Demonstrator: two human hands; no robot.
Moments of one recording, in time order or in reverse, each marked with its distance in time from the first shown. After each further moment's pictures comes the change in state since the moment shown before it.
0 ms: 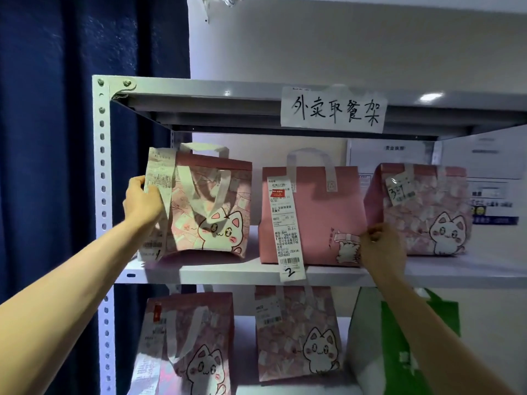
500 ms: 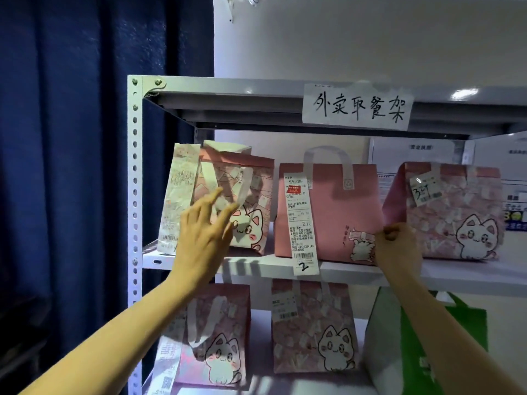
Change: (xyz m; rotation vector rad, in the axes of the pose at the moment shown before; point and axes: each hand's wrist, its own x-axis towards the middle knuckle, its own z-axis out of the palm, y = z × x) left_hand -0.124 -0.010 0.003 0.596 0.001 0.914; right_hand -0.003 0.001 0.008 0.027 -0.011 0.014
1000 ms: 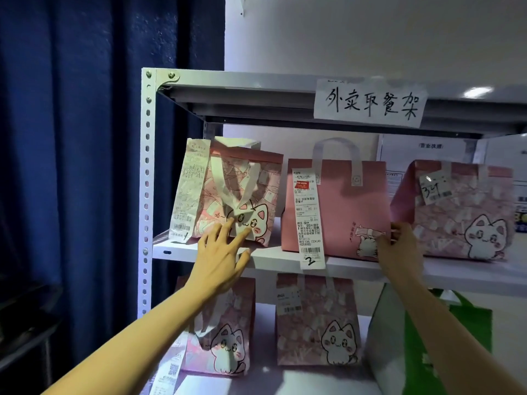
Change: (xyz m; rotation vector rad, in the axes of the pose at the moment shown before) left_hand -0.042 -0.006 0.038 0.058 -0.483 -0.095; right_hand -0.013 0.002 0.002 -0.001 -0.083 -0.049
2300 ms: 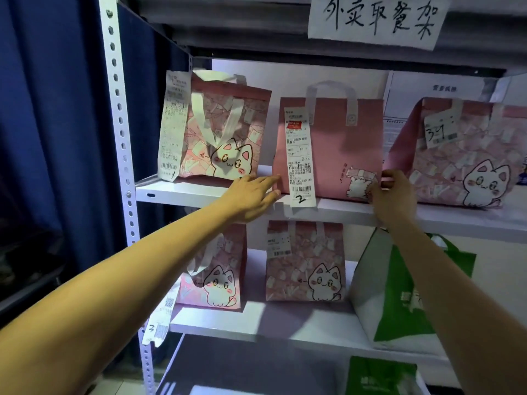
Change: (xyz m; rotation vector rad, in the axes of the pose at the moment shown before) left_hand 0.041 0.070 -0.005 -0.171 -0.329 0.244; right_hand 0.013 0.019 -0.002 -0.019 -0.079 -0.054
